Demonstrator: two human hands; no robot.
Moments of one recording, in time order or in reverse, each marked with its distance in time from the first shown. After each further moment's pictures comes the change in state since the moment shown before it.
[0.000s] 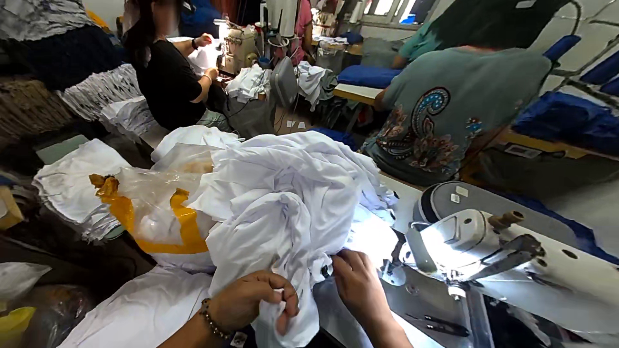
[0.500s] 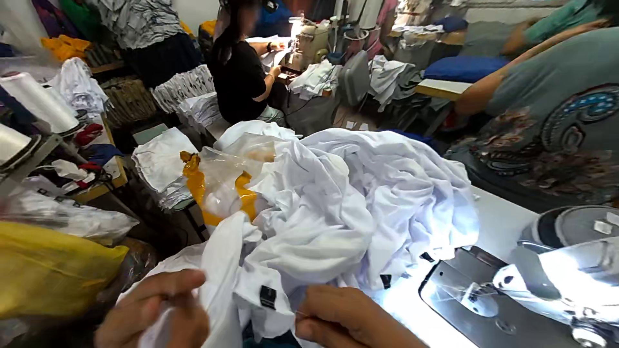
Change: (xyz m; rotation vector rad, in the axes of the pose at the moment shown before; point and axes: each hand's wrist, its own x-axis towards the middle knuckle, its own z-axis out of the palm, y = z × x) left_hand -0.175 0.081 0.088 0.131 0.306 0.602; right_hand 0.054 -0.162 -0.060 1.023 -0.551 -0.458
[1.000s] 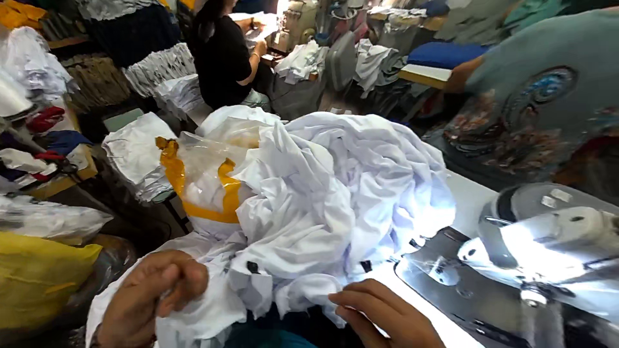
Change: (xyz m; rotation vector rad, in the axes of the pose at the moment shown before) left_hand 0.009 -0.023 -0.033 0.225 0.091 -0.150; right_hand -0.076 -0.010 -0.004 -0.455 0.314 0.261
